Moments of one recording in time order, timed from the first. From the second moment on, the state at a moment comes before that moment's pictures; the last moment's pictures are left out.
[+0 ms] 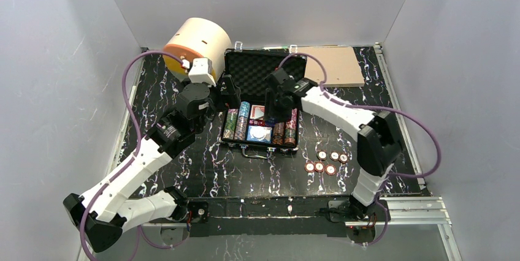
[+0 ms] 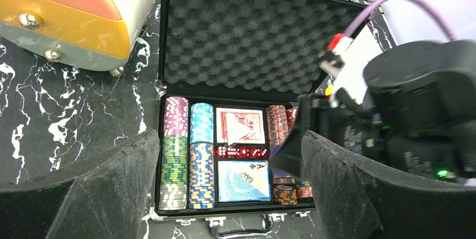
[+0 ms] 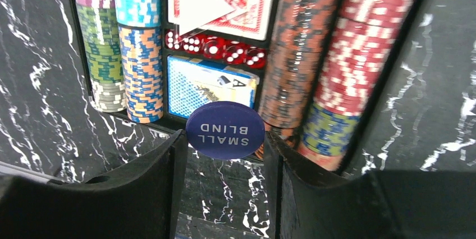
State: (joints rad) left arm -0.72 1.01 1.08 -0.37 -0.44 -0.42; right arm 0.74 1.74 1.45 -0.77 0.03 0.76
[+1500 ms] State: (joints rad) left arm -0.72 0.98 1.08 -0.39 -0.48 -0.38; right arm 0.43 1.46 1.30 -0.84 0.29 0.81
